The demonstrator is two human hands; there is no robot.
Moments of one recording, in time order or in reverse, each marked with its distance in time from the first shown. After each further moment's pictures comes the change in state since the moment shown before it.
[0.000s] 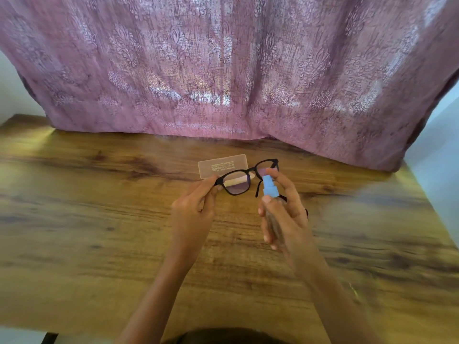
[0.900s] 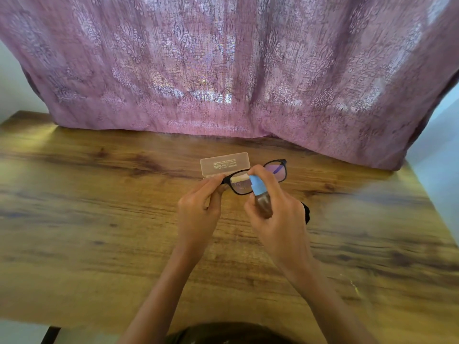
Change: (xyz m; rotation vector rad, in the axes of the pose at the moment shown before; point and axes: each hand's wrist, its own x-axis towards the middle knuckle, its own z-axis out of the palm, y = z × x) left_hand -0.001 0.006 0.000 -0.034 -0.024 0.012; right_hand 0.002 -0.015 0.032 -1.007 0.218 -0.421
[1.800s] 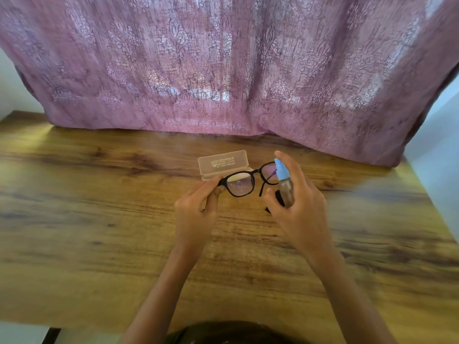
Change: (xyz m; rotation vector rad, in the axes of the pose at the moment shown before) left_hand -0.006 -0.003 0.001 -0.054 0.025 0.009; right_hand 0.011 0.031 -0.019 -0.056 0.042 0.065
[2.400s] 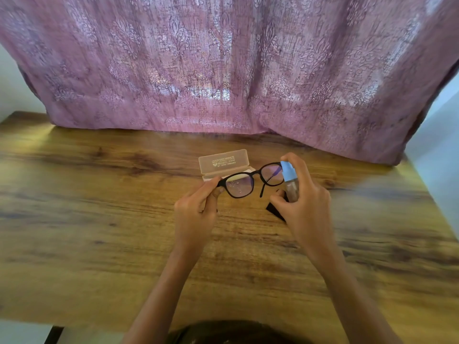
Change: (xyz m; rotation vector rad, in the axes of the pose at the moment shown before) left_hand -0.003 -0.001 -0.004 0.010 -0.032 -0.023; right_hand 0.002 0.008 -0.001 -0.039 0.020 0.061
